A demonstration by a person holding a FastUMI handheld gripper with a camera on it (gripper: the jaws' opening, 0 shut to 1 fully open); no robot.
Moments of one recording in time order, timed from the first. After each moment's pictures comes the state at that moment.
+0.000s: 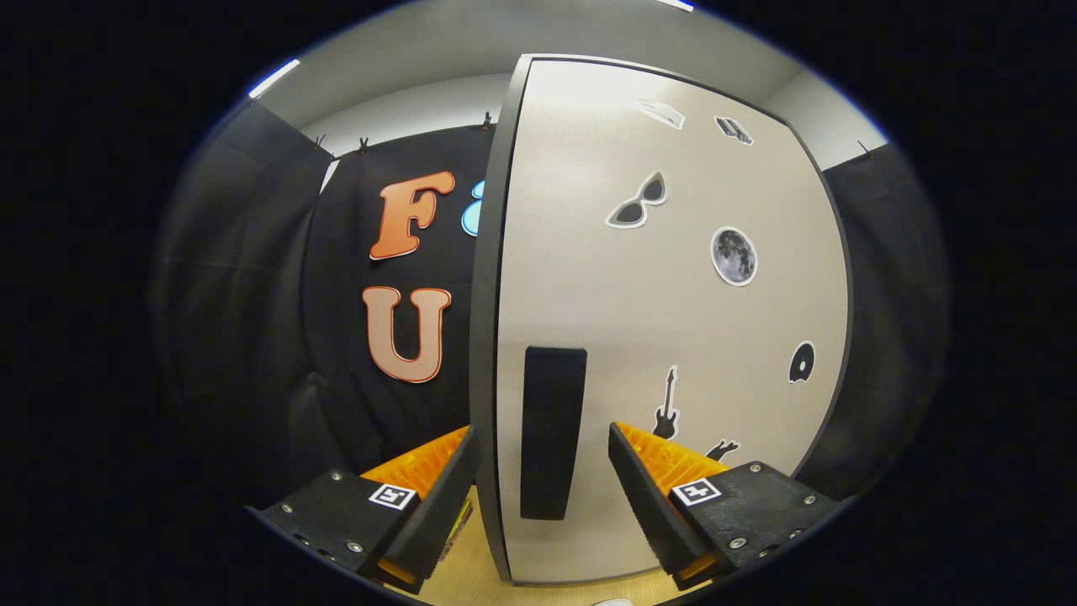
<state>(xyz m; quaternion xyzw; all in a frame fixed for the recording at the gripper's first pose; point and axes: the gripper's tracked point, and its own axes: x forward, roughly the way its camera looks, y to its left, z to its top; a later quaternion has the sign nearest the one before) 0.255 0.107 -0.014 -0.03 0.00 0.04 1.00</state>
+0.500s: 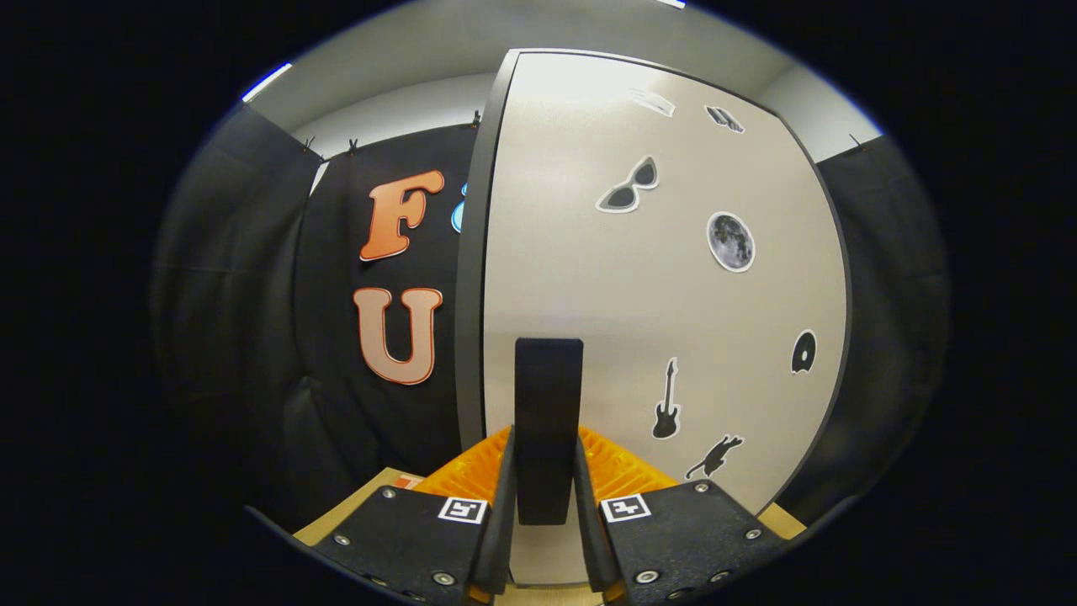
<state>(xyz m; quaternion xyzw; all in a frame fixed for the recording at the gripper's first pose) 0.258 0.104 -0.016 -0.02 0.00 0.03 1.00</state>
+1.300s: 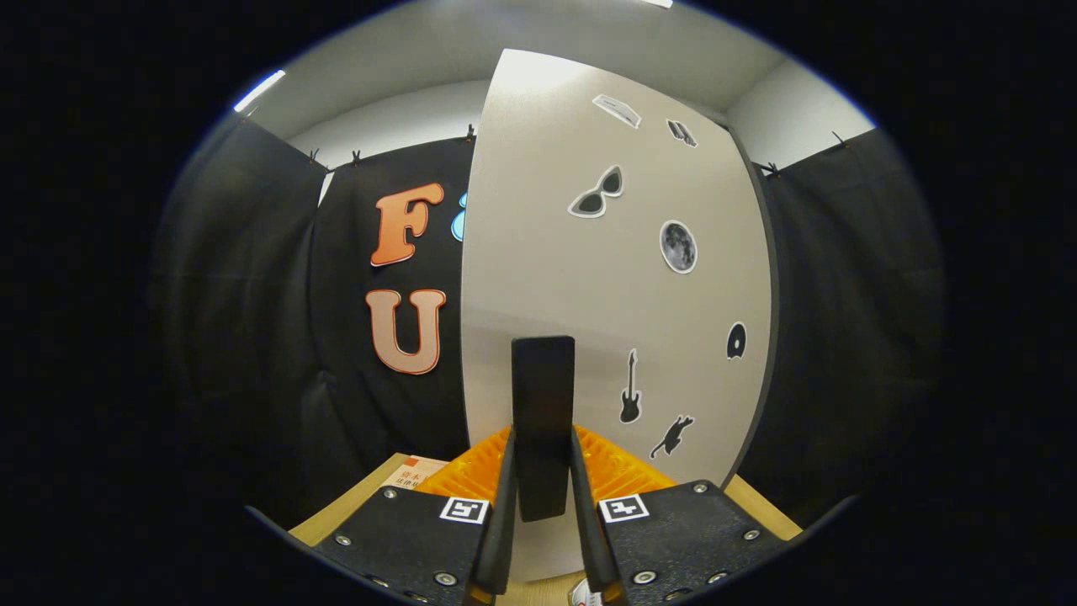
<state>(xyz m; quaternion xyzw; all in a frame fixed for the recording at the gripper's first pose) 0.175 0.068 -0.013 -0.01 0.00 0.03 1.00</state>
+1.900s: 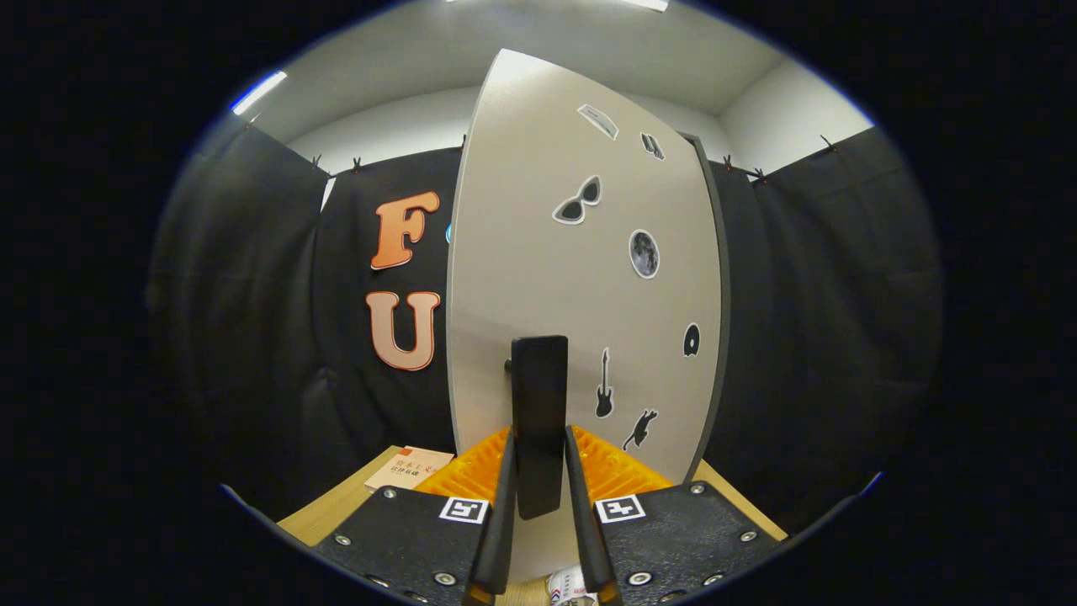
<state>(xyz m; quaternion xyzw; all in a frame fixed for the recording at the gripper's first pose) 0.142 0.033 -0.015 -0.02 -0.01 0.03 1.00</state>
